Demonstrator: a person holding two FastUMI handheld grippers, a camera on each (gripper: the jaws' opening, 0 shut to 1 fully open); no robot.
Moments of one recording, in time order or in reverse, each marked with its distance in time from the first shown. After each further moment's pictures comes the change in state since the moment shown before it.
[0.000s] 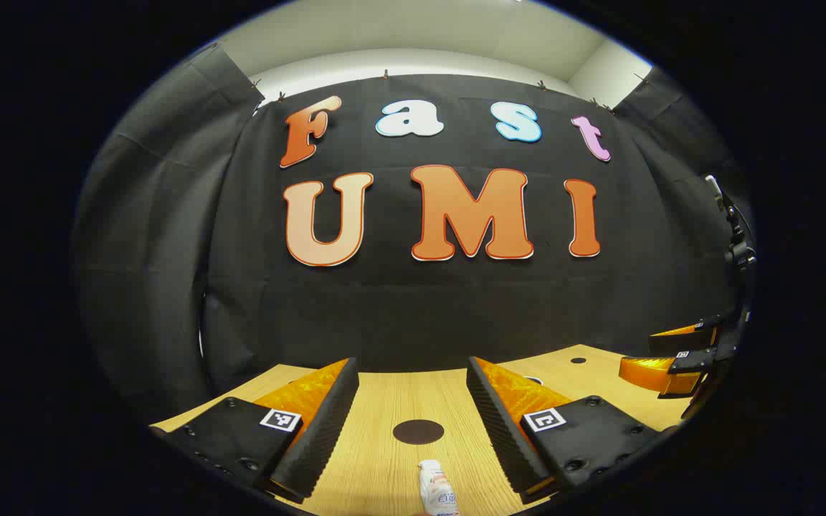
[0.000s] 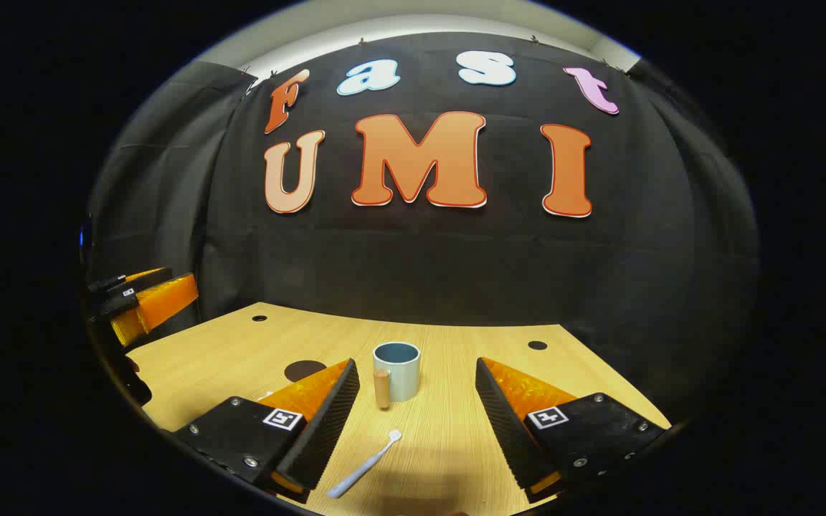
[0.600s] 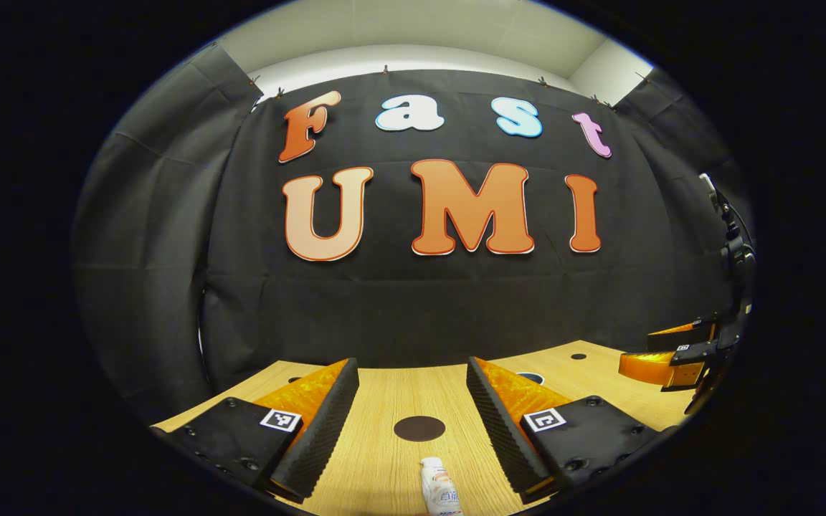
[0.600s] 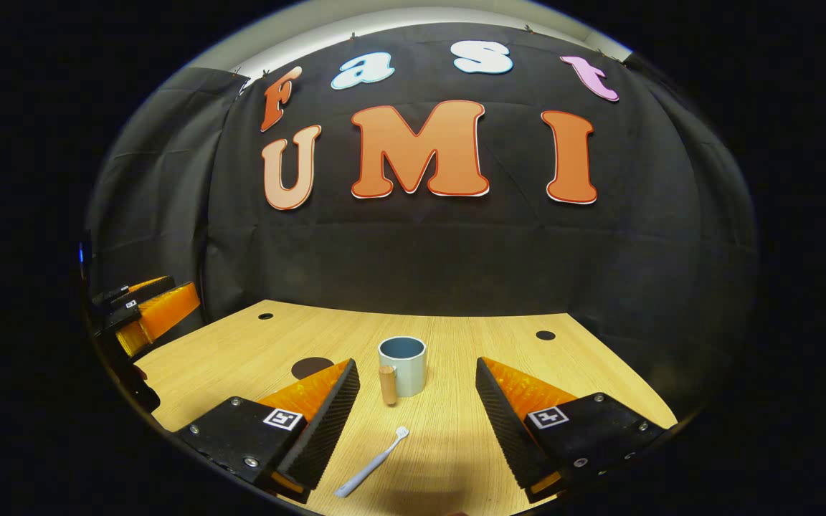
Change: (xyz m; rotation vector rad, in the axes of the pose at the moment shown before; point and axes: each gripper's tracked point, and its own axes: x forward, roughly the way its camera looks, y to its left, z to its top) left arm 0.001 0.006 -0.003 0.001 0.020 0.001; right arm 0.001 0.002 0.000 0.024 0.045 0.024
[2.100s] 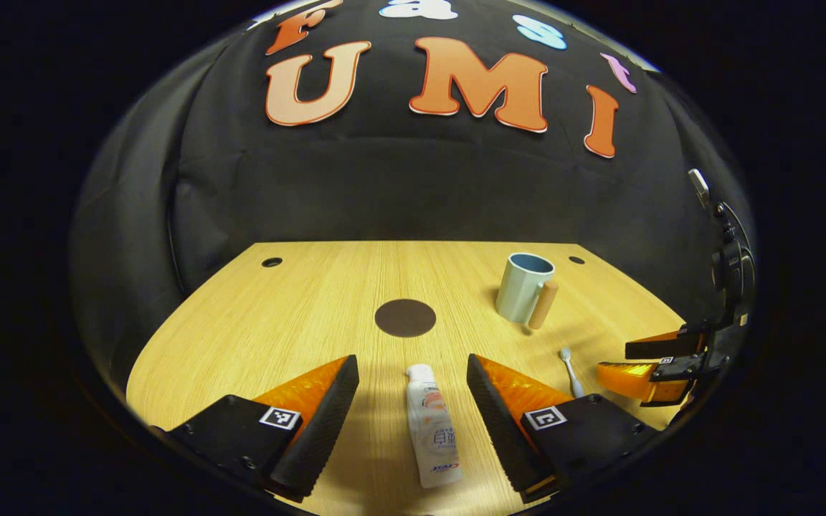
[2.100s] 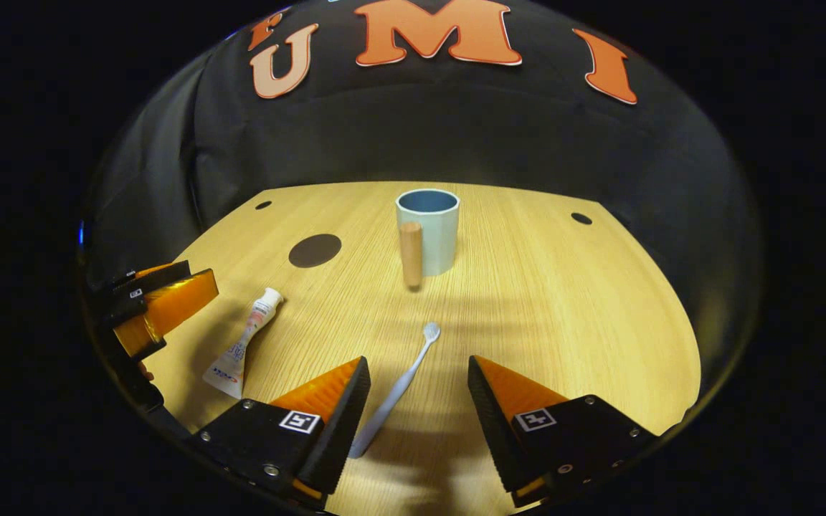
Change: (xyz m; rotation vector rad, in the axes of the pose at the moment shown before) left arm 0.007 -0.011 -0.161 -0.069 0.572 -0.065; right arm 0.015 0.033 -0.144 -0.005 0.575 0.035
